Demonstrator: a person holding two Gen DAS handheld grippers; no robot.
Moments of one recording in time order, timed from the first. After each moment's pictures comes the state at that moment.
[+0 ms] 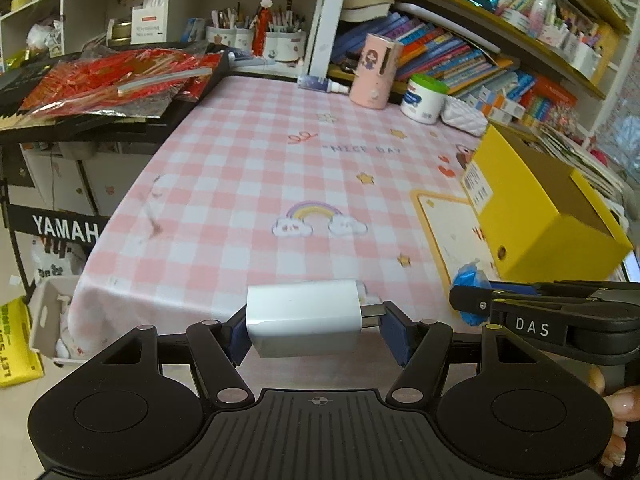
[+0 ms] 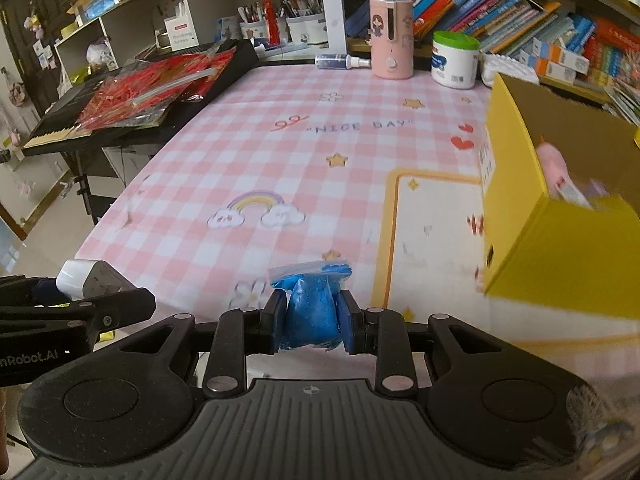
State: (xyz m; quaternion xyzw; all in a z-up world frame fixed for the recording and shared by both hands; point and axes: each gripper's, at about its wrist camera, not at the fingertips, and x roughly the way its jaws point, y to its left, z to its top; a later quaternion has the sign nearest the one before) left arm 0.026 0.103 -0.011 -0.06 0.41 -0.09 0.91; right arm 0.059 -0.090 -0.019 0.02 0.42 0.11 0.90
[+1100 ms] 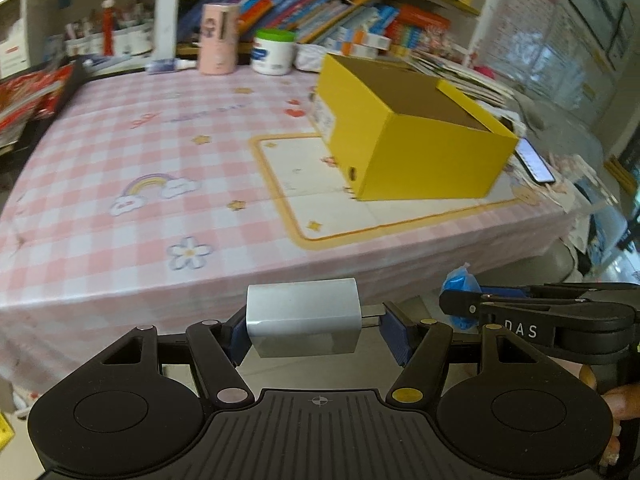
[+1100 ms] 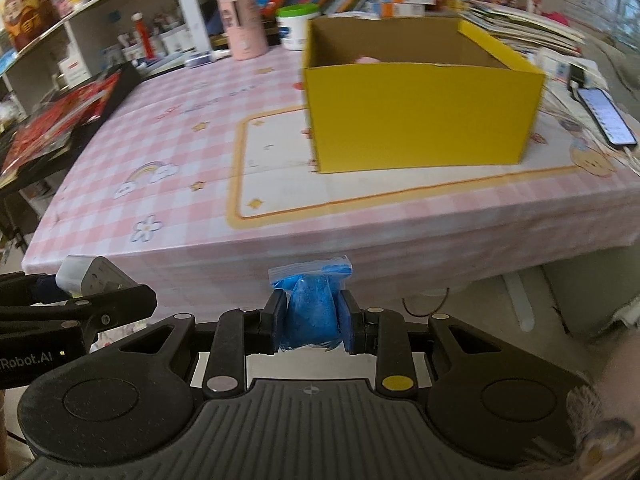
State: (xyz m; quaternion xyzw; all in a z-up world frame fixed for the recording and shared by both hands) left arm -0.011 0.006 -0.017 0.01 0.42 -0.26 0.87; right arm -0.054 -0.174 -0.032 0.11 0.43 -0.05 0.90
